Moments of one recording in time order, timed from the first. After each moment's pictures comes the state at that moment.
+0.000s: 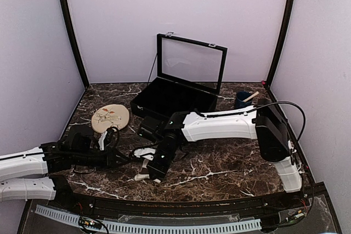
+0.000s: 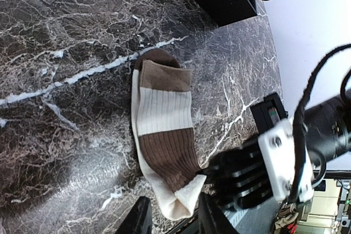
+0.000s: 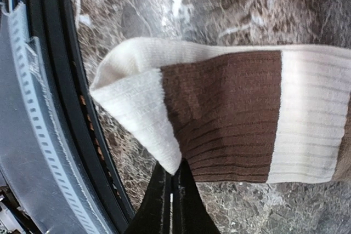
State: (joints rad) left arm -0.75 0.79 0.34 -0.25 0.29 -0.90; right arm 1.22 2.22 1.80 -0.84 -0.38 -0.02
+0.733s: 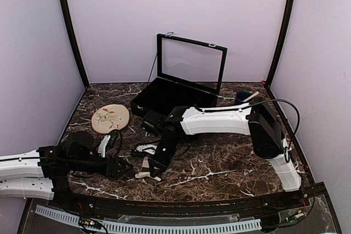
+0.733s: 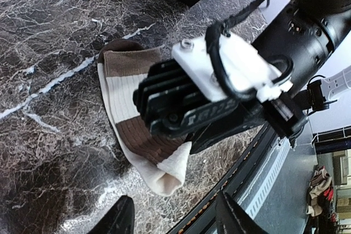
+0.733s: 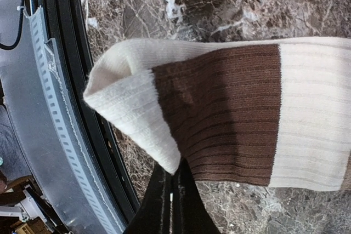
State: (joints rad) left arm -0.94 0.69 0.34 -0.29 0.16 -0.76; right arm 1.14 2.29 1.88 -0.91 -0.54 -0.03
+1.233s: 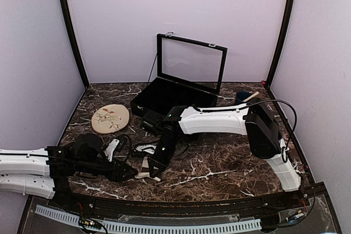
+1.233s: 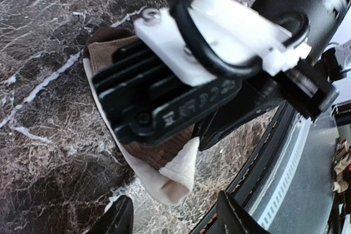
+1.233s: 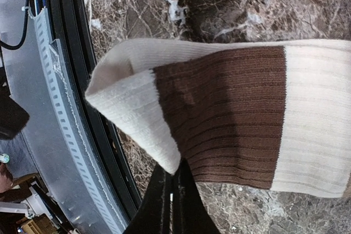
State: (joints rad) left arm -0.97 0.82 0.32 -0.21 0.17 -0.62; right arm 1.14 2.32 1.92 -0.95 -0.58 -0.03
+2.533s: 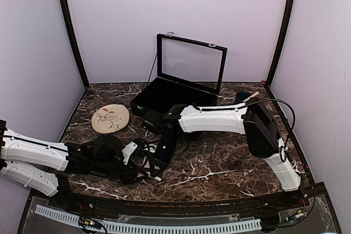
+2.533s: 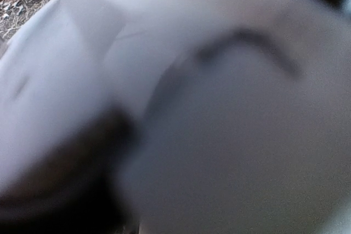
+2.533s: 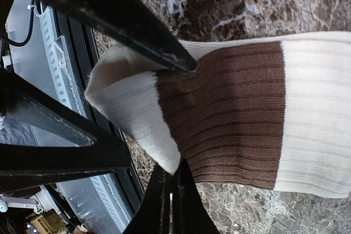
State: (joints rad) left arm -1.04 1.15 0.41 -0.06 0.11 -0.44; right arm 1.12 2.34 1.95 -0.99 -0.63 -0.03
